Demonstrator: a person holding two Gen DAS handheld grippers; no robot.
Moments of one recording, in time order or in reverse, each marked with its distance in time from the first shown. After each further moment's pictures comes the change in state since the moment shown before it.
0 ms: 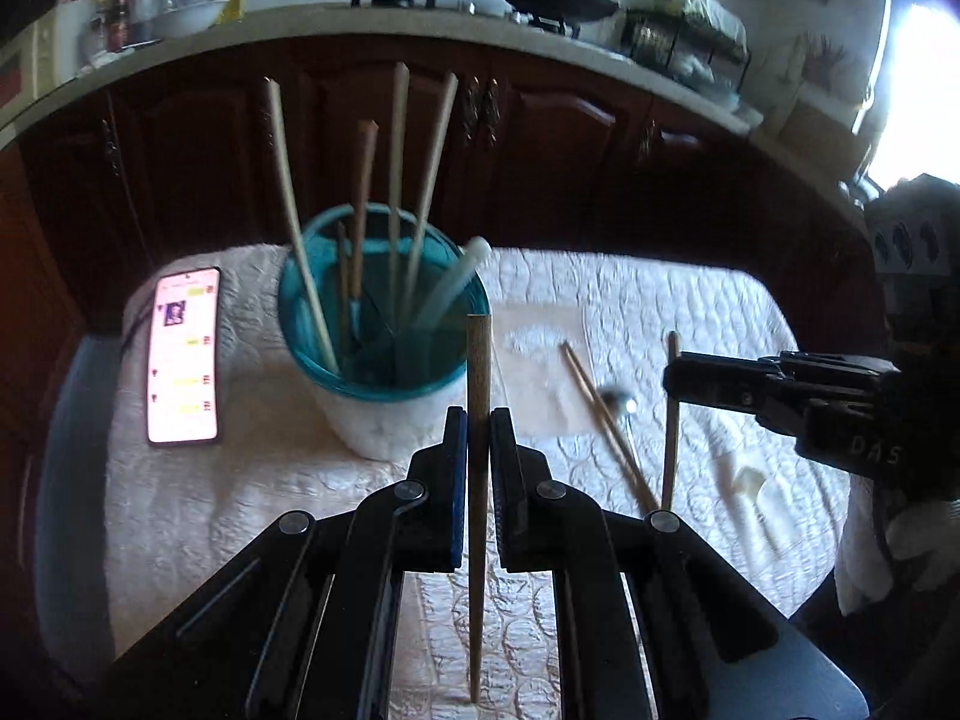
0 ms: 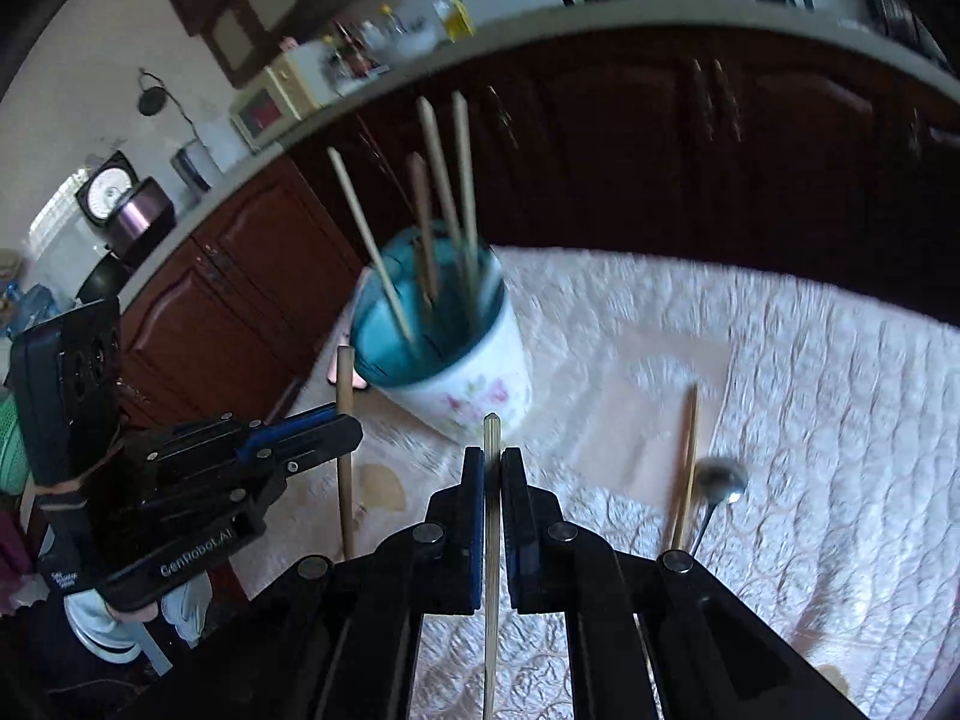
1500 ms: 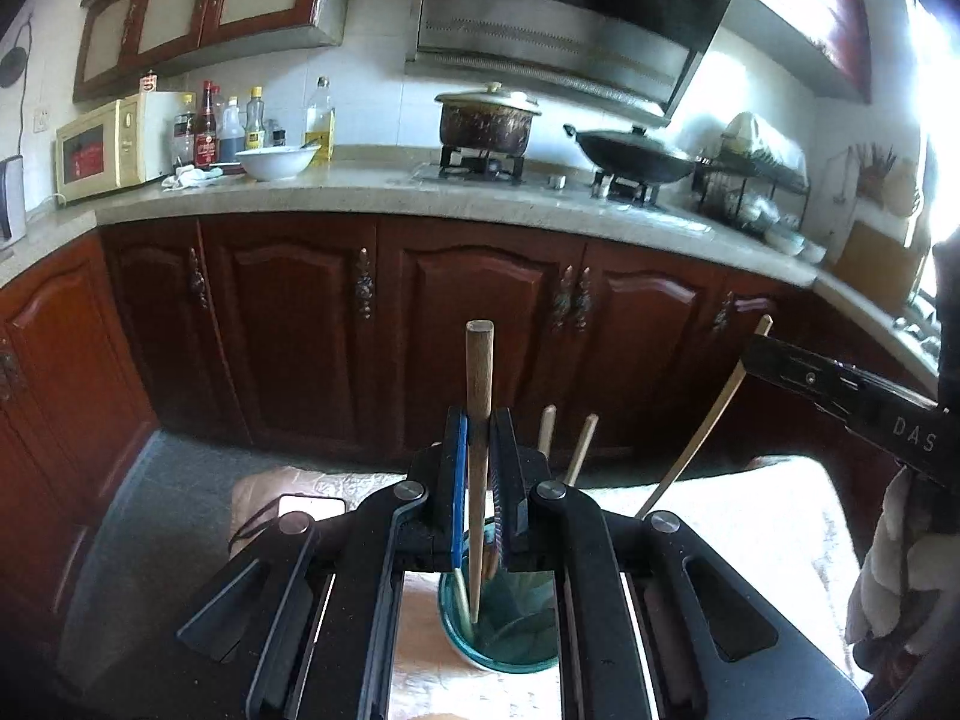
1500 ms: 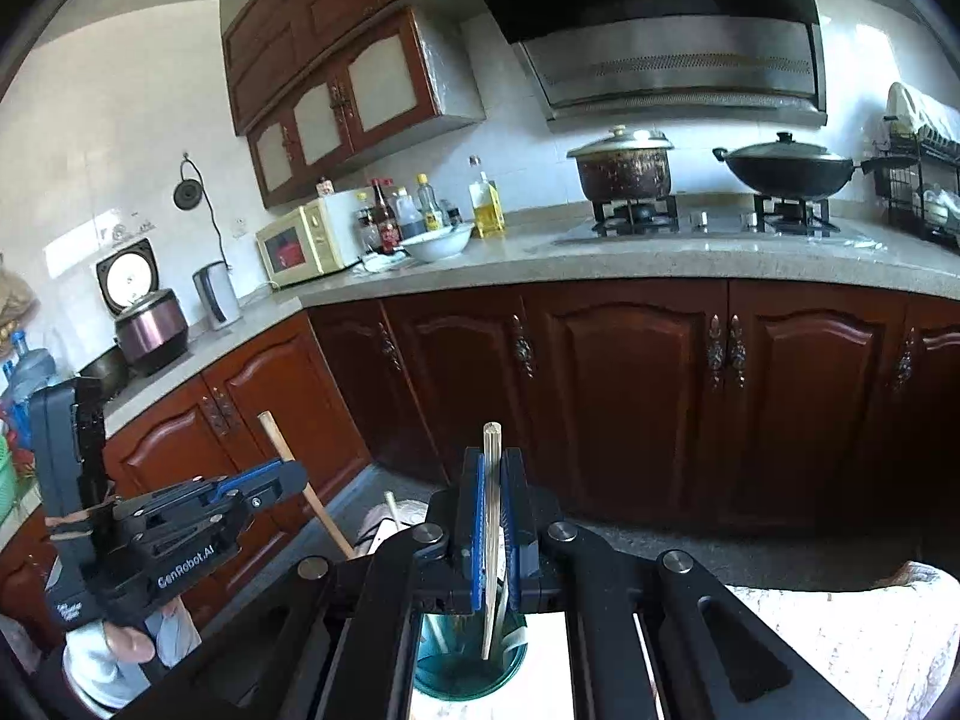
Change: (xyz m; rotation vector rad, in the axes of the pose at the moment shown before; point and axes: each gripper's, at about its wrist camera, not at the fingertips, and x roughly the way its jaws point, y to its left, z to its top) left arm -0.046 0.054 0.122 -0.050 -0.305 0.181; right arm -0.040 0.055 0.150 -0.107 -0.367 -0.071
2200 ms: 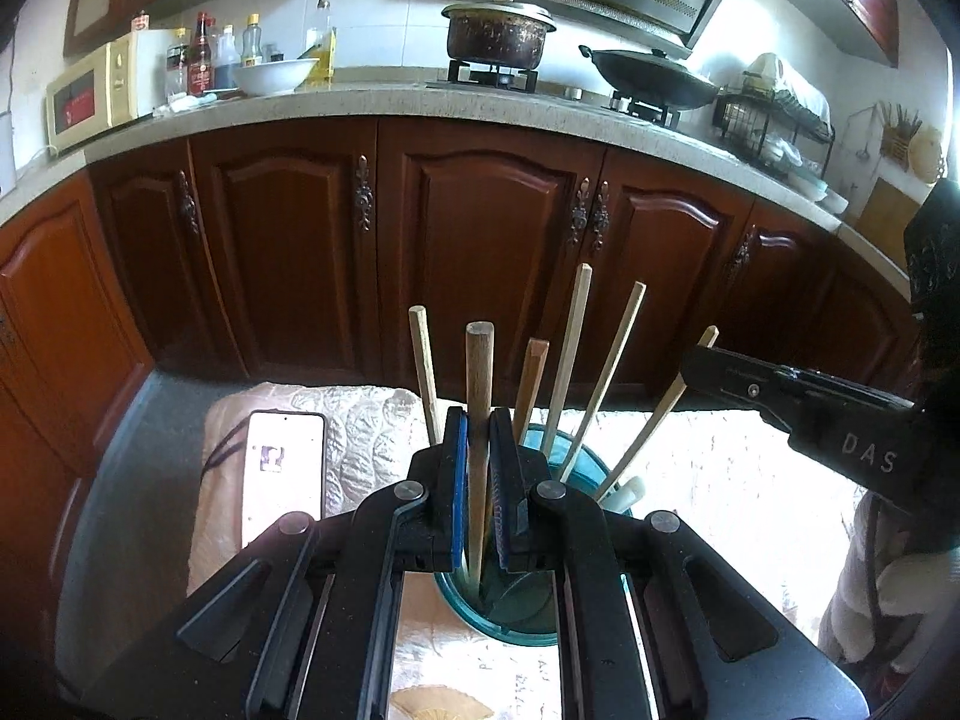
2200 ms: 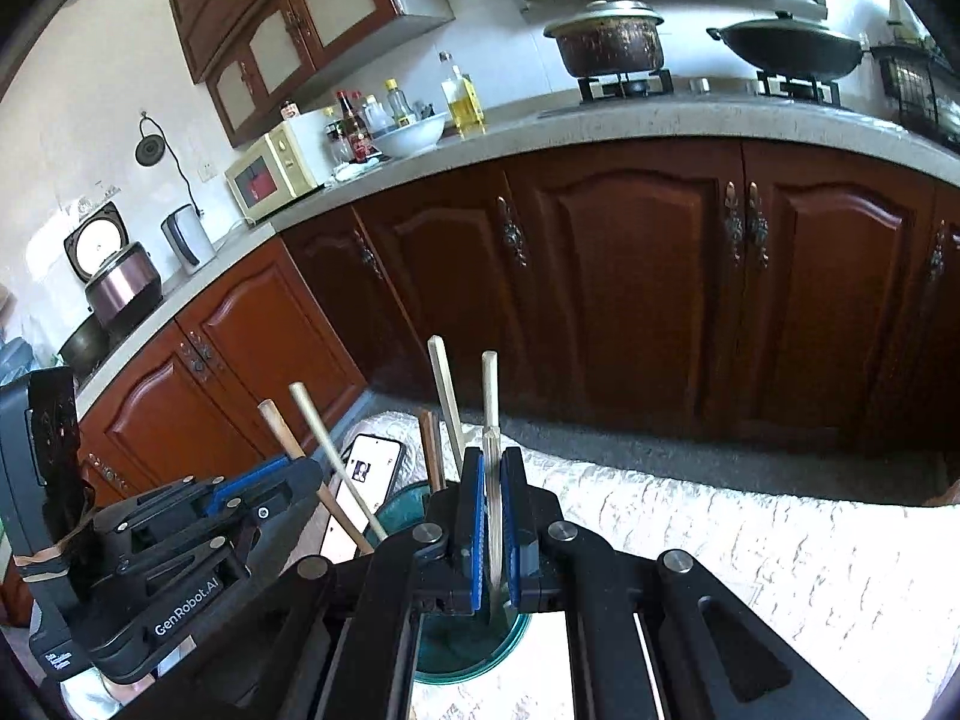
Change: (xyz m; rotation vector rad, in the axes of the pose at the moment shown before) left arm 0.052 -0.006 -0.051 -0.015 0.150 0.019; right arm 0.083 -0.029 -0.060 0.084 0.189 0.024
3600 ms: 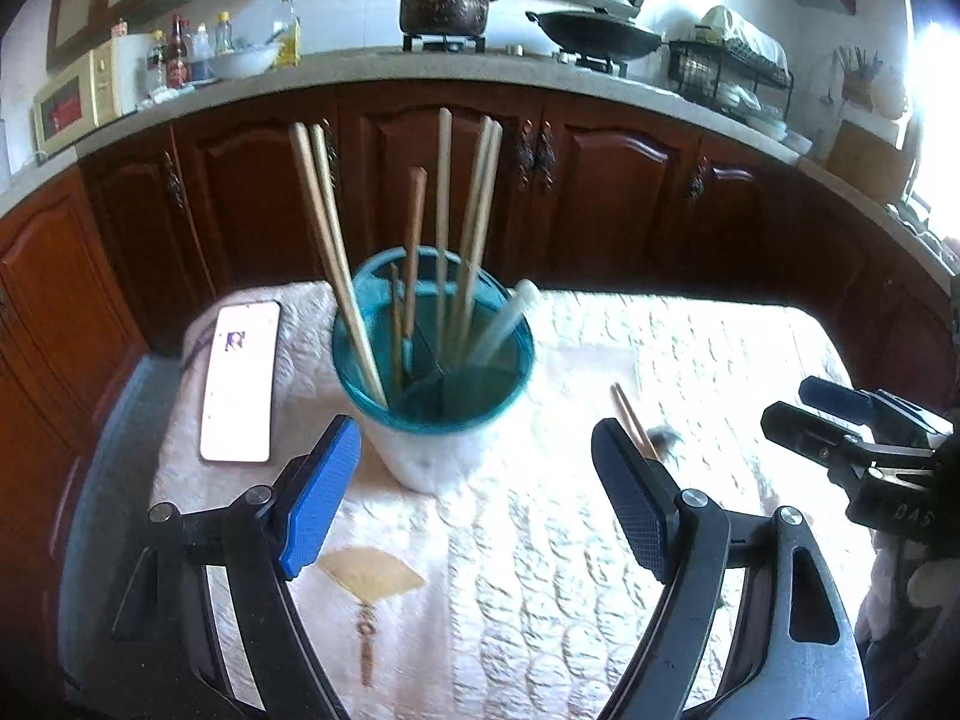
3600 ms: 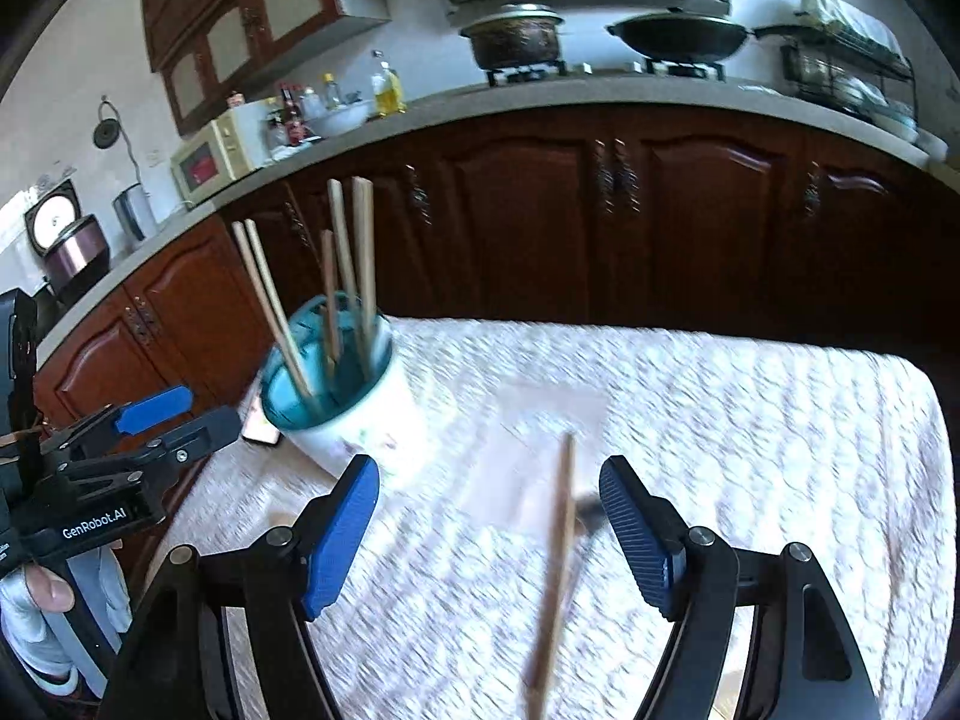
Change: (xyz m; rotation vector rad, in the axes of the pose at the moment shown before) left arm -0.040 -0.059 -0.100 0.073 0.046 -0.027; right arm -0.109 -0.051 -0.144 0.025 0.011 -0.220
